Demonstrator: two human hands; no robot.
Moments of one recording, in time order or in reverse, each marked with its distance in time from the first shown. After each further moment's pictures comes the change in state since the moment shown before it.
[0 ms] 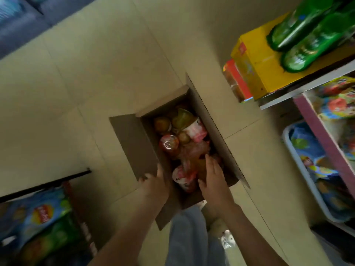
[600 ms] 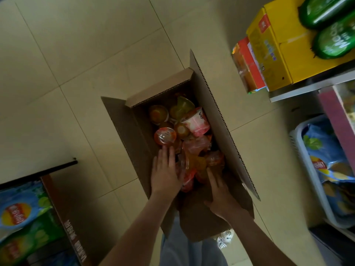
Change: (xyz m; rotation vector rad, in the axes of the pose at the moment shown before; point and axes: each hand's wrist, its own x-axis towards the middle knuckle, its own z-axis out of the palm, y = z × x) left_hand 0.053 0.042 0.024 -0.238 0.237 0.170; right_hand 0.028 0.077 0.044 -0.055 -0.358 0.057
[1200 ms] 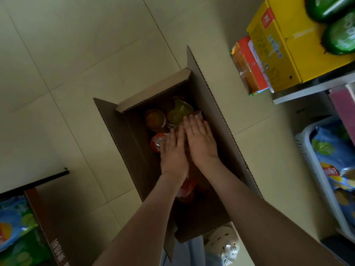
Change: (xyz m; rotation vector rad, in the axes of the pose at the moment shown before) left_hand 0.069 0.034 -0.020 -0.276 0.085 0.052; right_hand 0.132 -0.083 -0.063 -0.510 0.487 -0.249
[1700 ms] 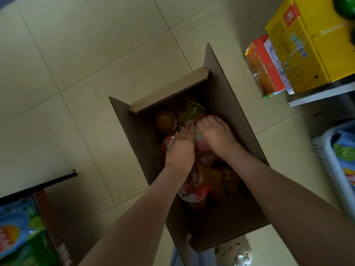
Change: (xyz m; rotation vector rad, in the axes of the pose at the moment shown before) left_hand 0.028 -0.025 -0.014 0.107 0.187 0.252; right_hand 0.042 0.021 0.004 -0.233 0.269 -0.419
